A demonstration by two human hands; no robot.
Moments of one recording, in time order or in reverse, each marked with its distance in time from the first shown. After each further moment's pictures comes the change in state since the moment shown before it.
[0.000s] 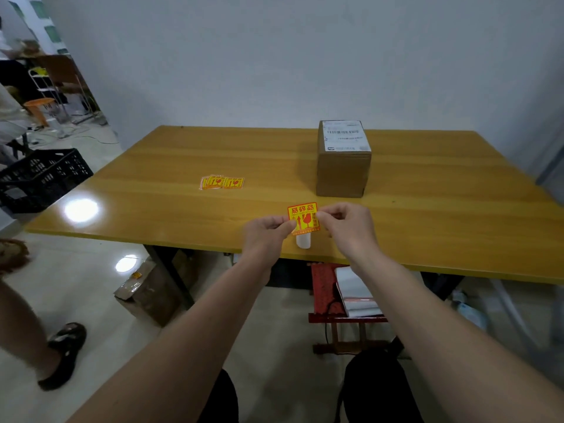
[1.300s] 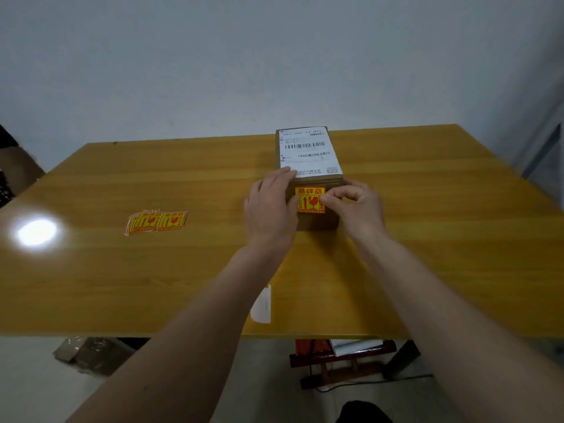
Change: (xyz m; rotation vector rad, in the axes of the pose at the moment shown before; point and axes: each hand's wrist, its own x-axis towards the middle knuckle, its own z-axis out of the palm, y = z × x) left_hand 0.156 0.032 0.113 0.744 0.107 0.635; right_hand 0.162 0.038 -0.047 0.166 0.153 -0.012
